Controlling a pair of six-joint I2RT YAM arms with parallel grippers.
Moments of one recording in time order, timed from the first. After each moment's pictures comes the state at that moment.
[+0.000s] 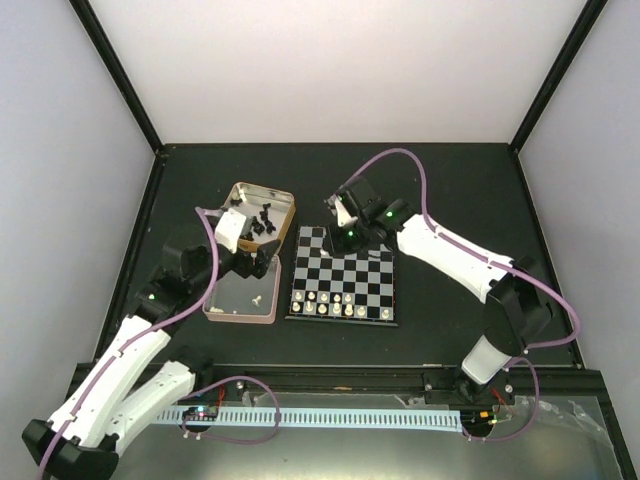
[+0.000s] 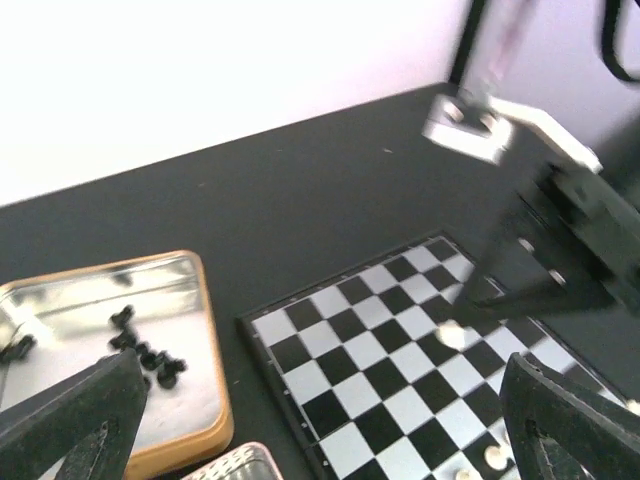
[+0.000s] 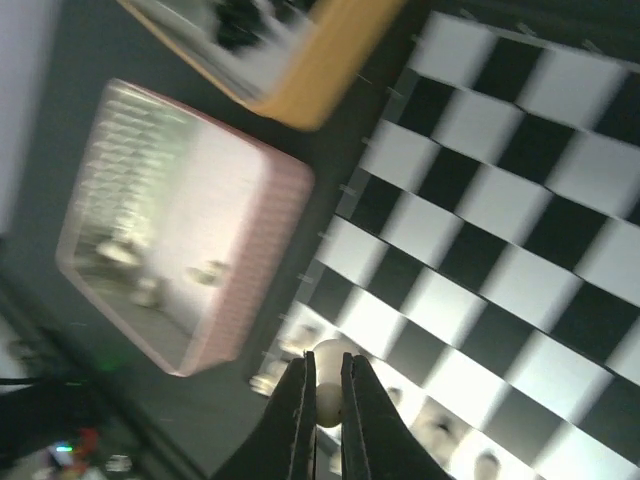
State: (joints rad) left arm -0.42 0.73 0.74 -0.34 0.25 0.02; right arm 0.75 1.64 1.39 -0.65 -0.32 0.52
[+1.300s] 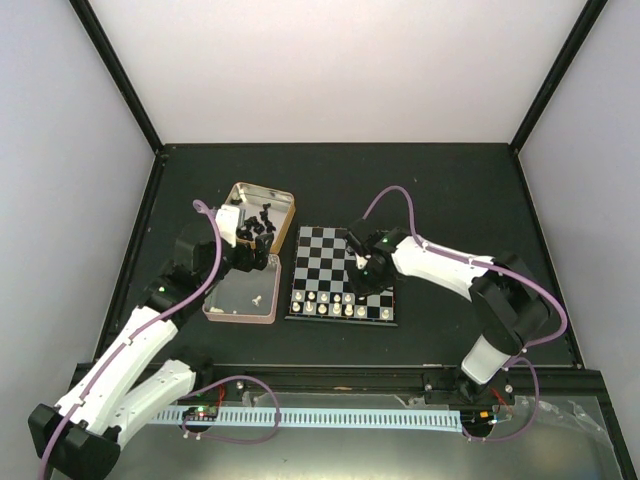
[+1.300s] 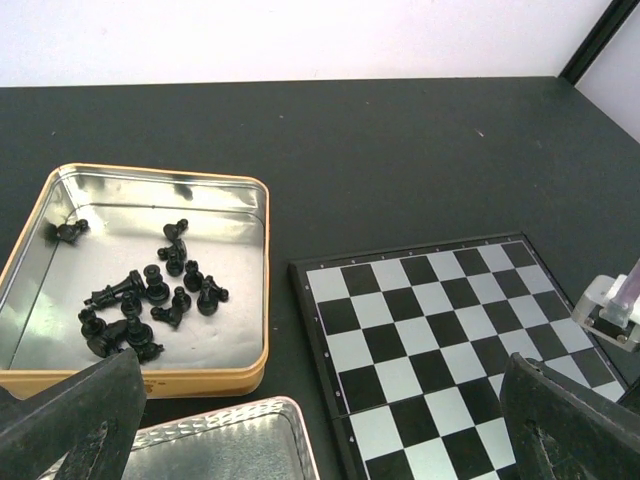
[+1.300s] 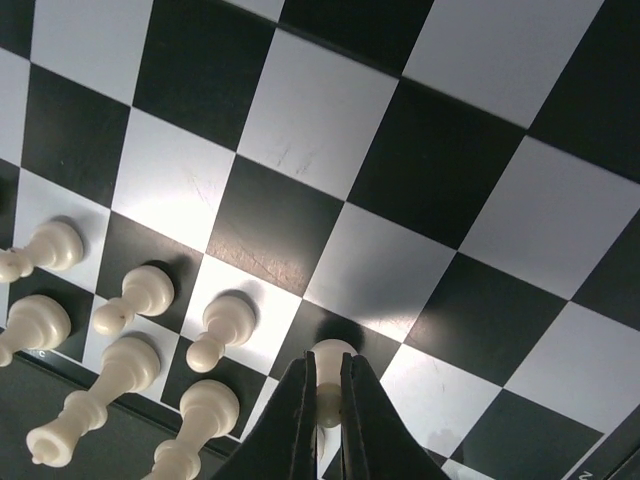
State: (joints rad) left arm -0.41 0.78 0.70 -0.35 0.02 -0.24; right arm 0.76 1.66 1.08 -0.79 -0.11 0.45
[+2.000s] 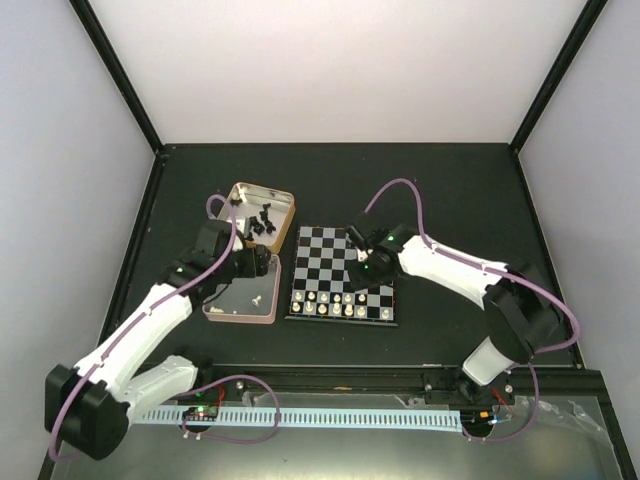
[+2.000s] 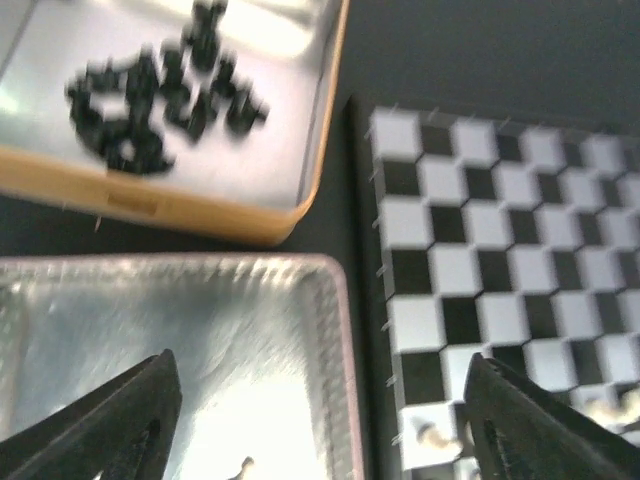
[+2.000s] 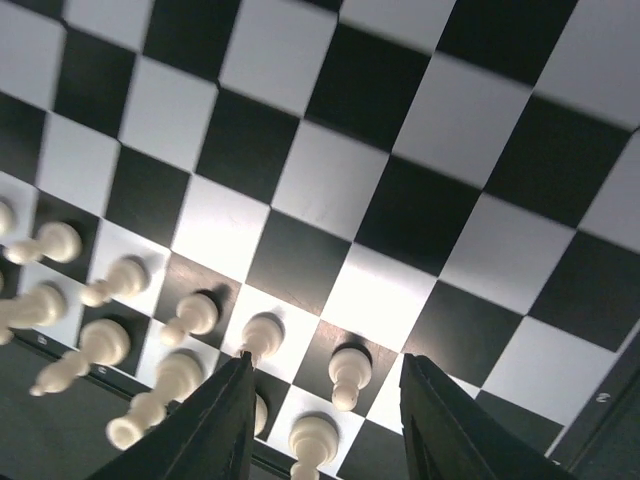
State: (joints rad) left arm -0.40 0.93 0.71 -0.49 0.02 -0.40; right arm 0.76 1.62 1.09 -0.79 -0.08 0.47
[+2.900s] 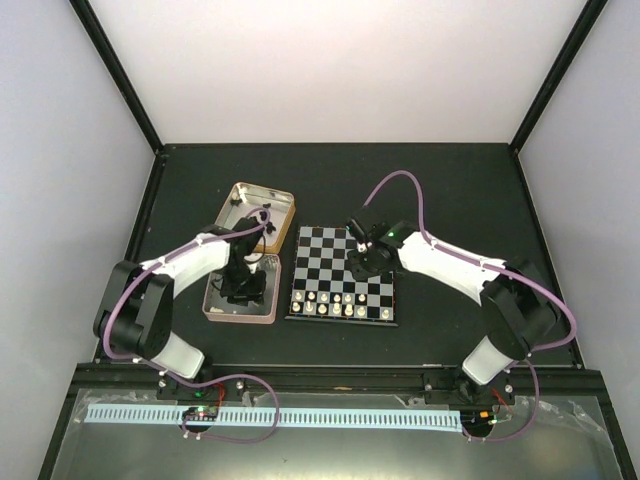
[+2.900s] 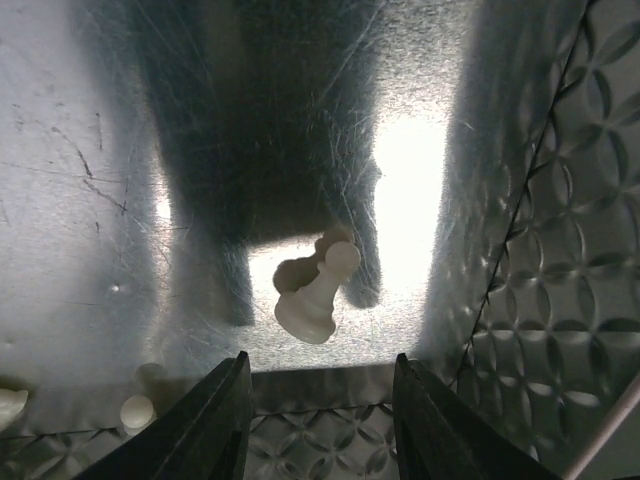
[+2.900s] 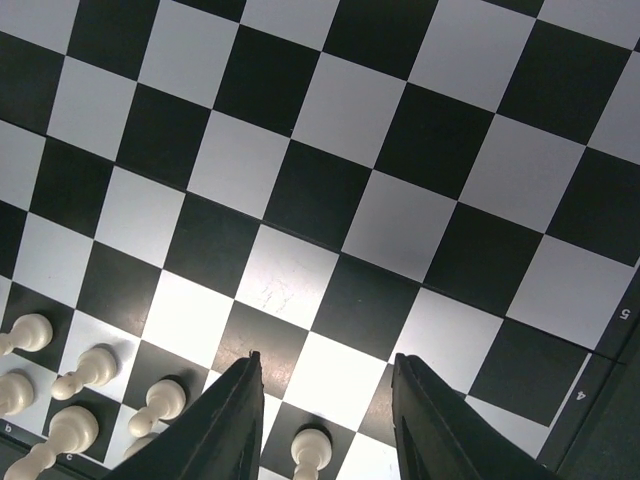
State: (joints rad) left arm -0.35 1.51 0.87 -0.97 0.18 -0.39; right arm 0.74 1.61 1.12 -0.72 0.03 0.45
